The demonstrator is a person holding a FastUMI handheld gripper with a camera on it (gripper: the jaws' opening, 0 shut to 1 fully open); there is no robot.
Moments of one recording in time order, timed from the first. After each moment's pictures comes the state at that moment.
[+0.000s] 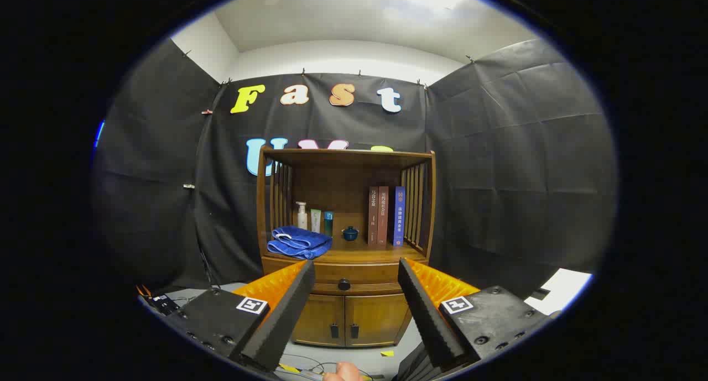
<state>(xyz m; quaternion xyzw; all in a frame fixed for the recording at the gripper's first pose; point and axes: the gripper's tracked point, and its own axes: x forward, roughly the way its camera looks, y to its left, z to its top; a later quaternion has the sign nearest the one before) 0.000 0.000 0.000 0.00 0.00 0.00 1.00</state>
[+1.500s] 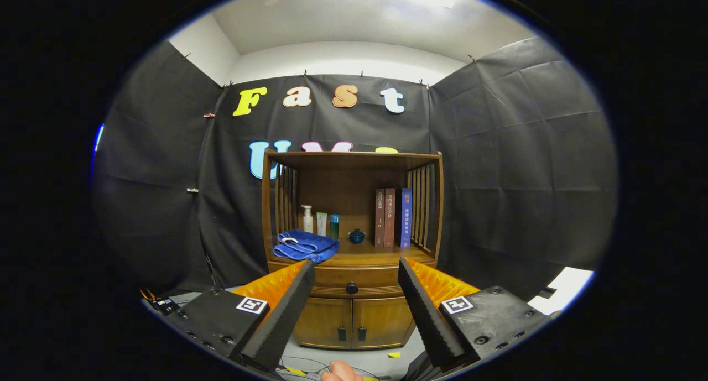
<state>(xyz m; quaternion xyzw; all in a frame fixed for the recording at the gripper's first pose) 0.011 0.015 0.007 0.01 -0.01 0.01 1.00</state>
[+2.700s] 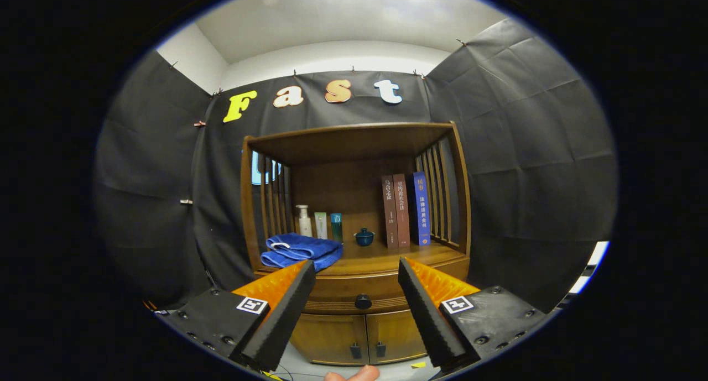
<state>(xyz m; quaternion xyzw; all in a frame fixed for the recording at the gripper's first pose) 0.157 0.024 -0.086 0.06 -0.02 0.02 1.00</state>
